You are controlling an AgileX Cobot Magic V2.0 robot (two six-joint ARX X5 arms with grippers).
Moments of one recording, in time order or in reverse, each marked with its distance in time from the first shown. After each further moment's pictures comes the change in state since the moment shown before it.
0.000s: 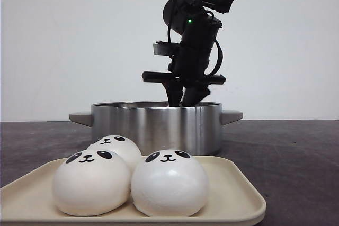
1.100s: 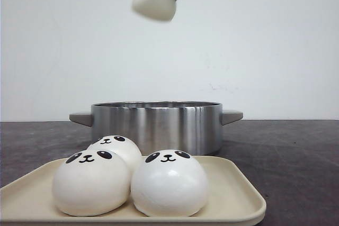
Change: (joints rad) left arm 0.000 -0.008 0.000 0.027 0.002 0.000; right arm 0.177 -0.655 -0.309 0.023 -0.075 0.199
